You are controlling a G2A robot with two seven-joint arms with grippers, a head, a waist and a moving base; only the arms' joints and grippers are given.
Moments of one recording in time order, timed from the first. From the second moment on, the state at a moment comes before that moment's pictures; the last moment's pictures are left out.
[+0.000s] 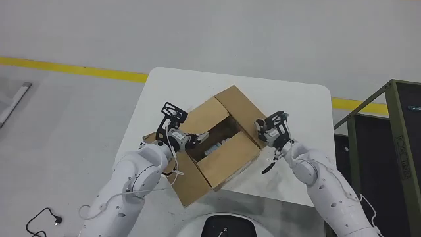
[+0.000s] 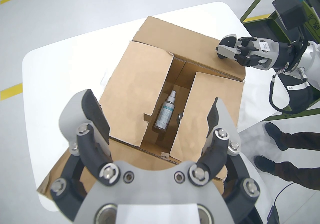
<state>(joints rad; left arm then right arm) 1.29 -1.23 -1.25 -1.87 1.13 -0.16 -0.64 -1.11 -1.18 1.16 -1.22 -1.01 -0.39 0.12</state>
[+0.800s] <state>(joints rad) 1.29 -1.23 -1.25 -1.87 1.13 -0.16 -0.64 -1.48 -1.12 1.35 -1.63 -1.00 -0.57 0.08</state>
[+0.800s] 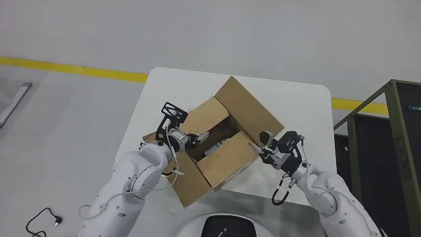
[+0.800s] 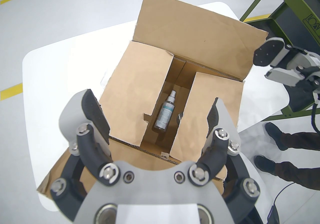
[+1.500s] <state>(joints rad) 1.29 -1.23 -1.25 -1.87 1.13 -0.16 -0.64 -1.60 -1.12 1.32 -1.55 -1.04 -0.58 0.07</state>
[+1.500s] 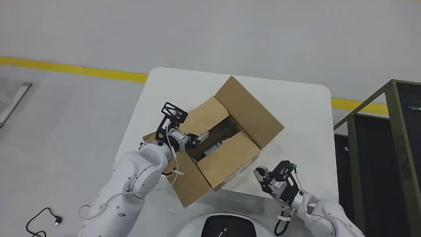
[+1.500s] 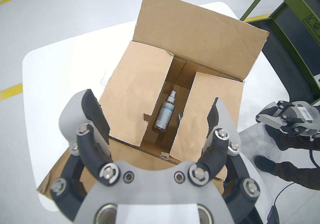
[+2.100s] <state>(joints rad) 1.29 -1.23 -1.25 -1.87 1.13 -0.16 -0.64 -1.31 -1.16 1.21 -1.28 -1.04 -0.44 0.03</state>
